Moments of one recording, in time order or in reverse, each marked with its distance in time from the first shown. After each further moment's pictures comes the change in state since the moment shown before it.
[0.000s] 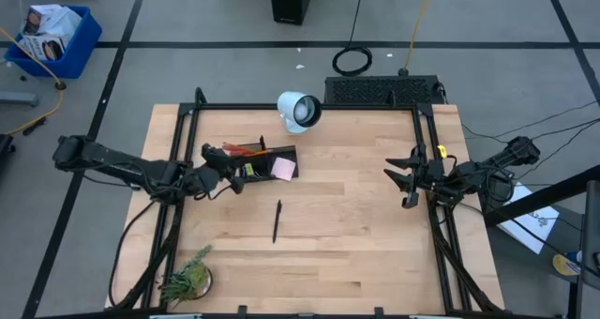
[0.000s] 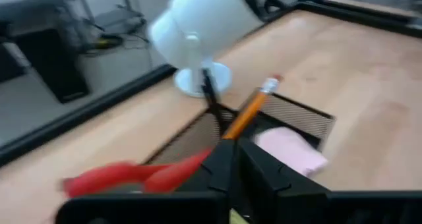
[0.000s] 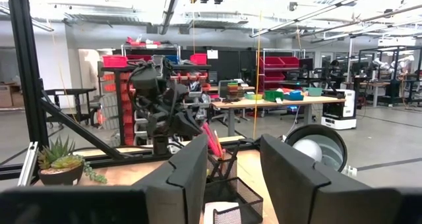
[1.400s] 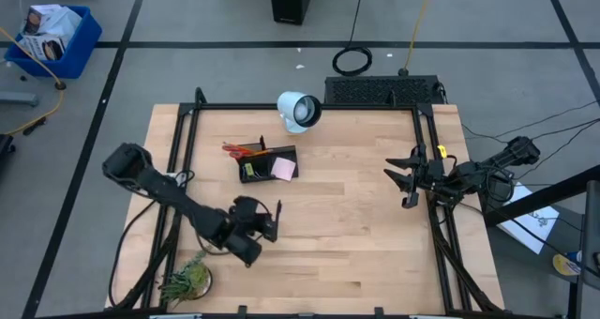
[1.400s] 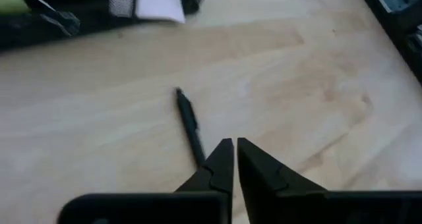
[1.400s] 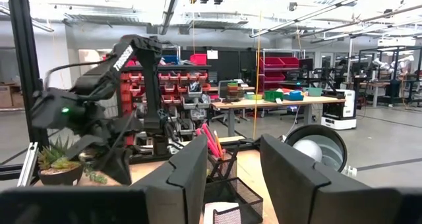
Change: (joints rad) left arm -0.392 0.769 0.548 -0.344 0.081 -1.198; right arm 0.000 0.000 0.000 0.000 0.000 0.000
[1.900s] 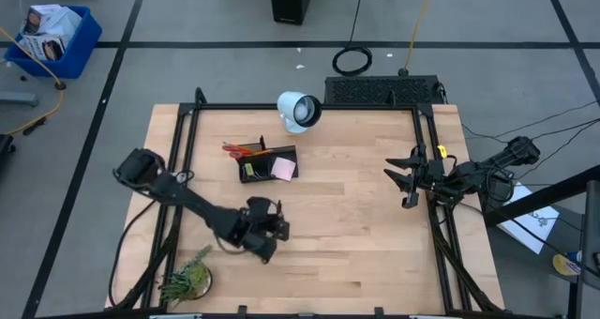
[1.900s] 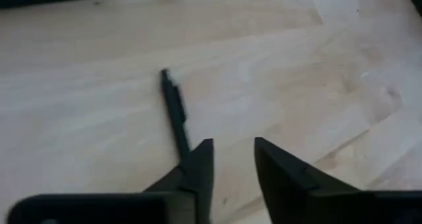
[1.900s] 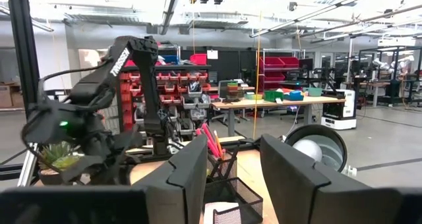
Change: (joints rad) left arm 0.047 0.150 0.100 0.017 0.064 -0.011; right arm 0.000 0.000 0.000 0.000 0.000 0.000
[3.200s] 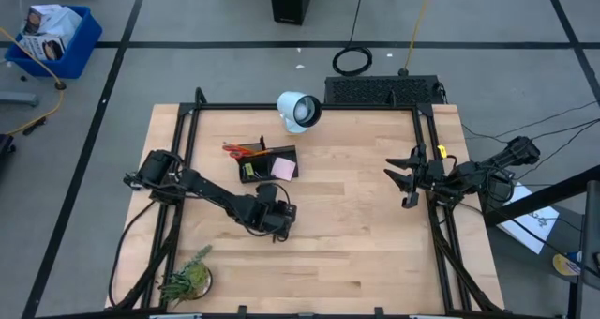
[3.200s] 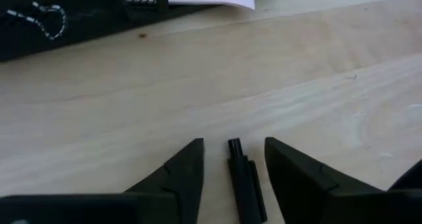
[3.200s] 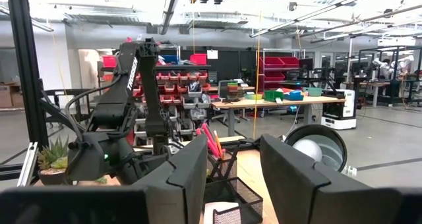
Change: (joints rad) left arm 0.190 0.152 0.001 -0.003 0.139 0.089; right arm 0.000 0.000 0.000 0.000 0.000 0.000
